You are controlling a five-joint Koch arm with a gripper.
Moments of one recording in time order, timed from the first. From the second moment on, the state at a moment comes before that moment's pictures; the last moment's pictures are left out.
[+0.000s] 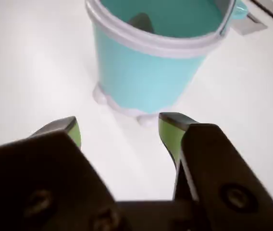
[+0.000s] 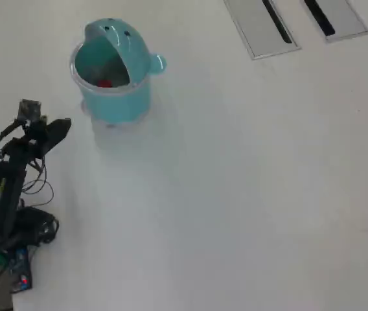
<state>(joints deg) -53.1 127.8 102.4 54.9 -98.7</state>
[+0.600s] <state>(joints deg) -45.1 131.1 129.7 12.7 -82.5</state>
